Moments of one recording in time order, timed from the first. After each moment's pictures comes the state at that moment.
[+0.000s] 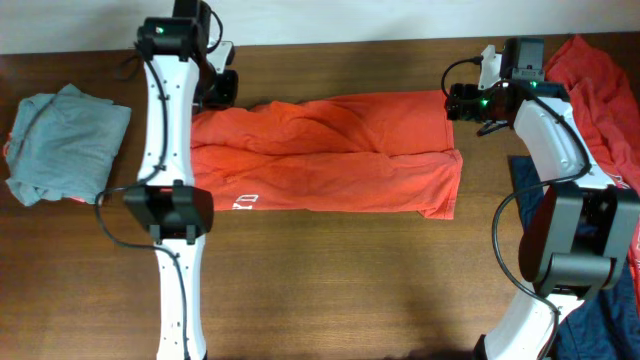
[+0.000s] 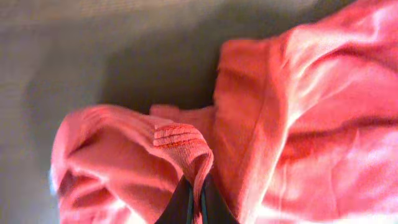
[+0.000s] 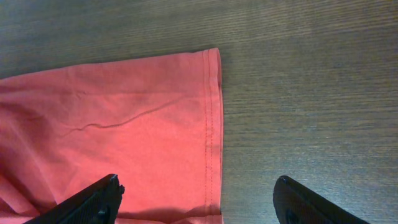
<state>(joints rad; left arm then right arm) -0.07 2.62 2.92 -1.69 0.08 0.07 -0.13 2.02 1.62 -0.62 -0.20 0.01</state>
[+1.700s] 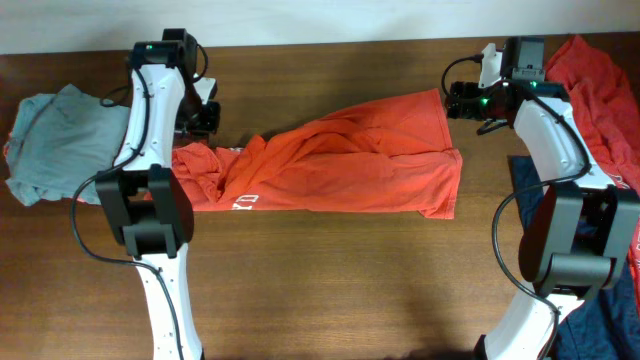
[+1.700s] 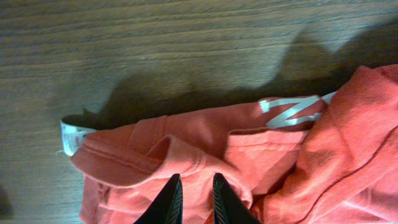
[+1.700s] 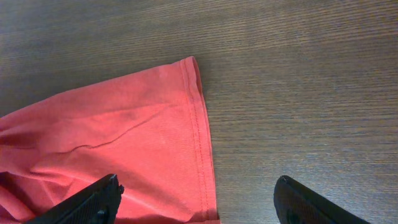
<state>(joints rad) -0.01 2.45 2.34 -1.44 -0.02 0.11 -0.13 2.02 1.62 -0.60 -0.20 0.01</state>
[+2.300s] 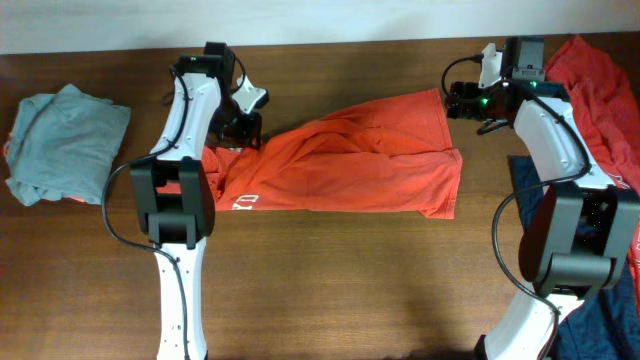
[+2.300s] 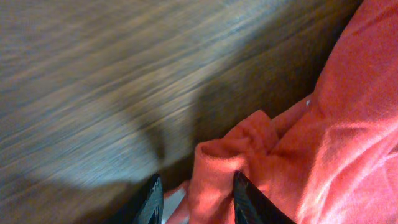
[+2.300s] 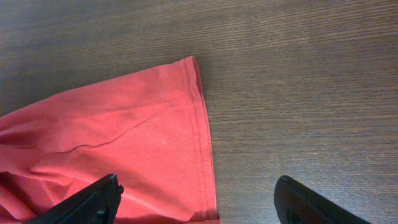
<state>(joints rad) -0.10 2.58 2.34 -1.33 0.26 0.35 -0.13 2.02 1.62 -0.60 -0.20 0.01</state>
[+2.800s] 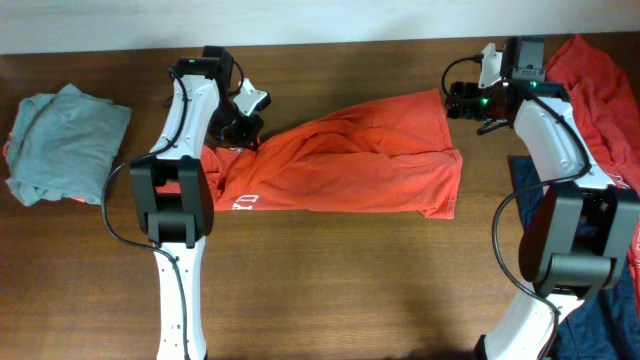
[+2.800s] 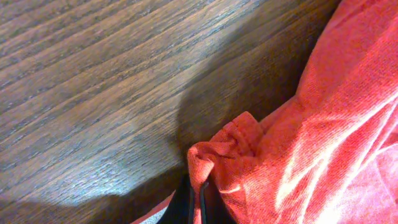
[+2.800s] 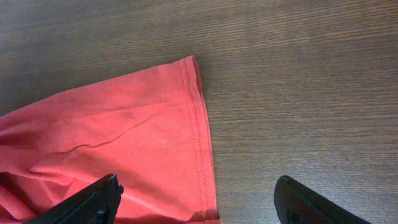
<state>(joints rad) -0.09 2.59 2.34 -1.33 0.31 0.39 -0.13 2.02 1.62 -0.61 -0.20 0.01</state>
